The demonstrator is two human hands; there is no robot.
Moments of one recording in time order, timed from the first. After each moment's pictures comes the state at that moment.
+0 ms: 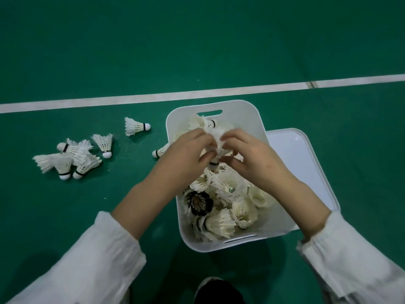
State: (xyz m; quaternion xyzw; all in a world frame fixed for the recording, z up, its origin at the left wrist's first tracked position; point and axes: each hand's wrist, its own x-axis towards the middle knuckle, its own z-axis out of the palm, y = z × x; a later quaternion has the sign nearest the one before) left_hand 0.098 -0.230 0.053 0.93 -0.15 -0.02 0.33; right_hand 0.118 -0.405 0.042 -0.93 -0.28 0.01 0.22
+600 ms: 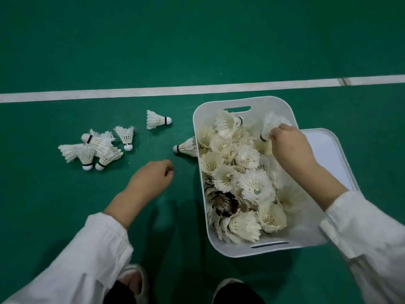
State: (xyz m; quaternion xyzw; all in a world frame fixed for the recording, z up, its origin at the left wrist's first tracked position) left_hand 0.082 -0.114 -0.046 0.95 0.07 -0.22 0.20; right_hand 0.174 -0.417 -0.024 -0.99 -0.10 0.01 0.03
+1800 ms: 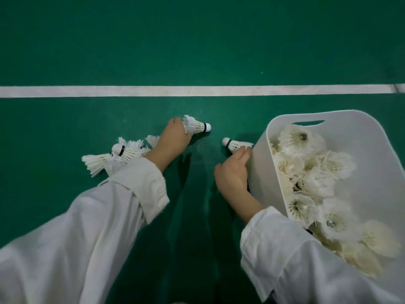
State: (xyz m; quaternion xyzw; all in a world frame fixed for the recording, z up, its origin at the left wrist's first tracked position) left_hand 0.223 -0.010 -0.116 0.94 0.13 -0.13 0.28; right_hand 0.153 -0.150 -0.094 -0.89 0.19 0.17 0.37
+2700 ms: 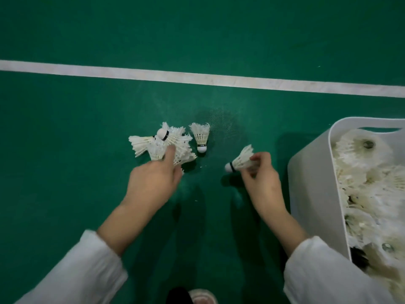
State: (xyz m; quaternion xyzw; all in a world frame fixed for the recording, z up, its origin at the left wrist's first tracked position) left_hand 0.070 0.062 -0.060 0.98 0.13 -0.12 0.06; right_hand 0.128 -0.141 -0.094 -0.90 0.04 0.15 0.40
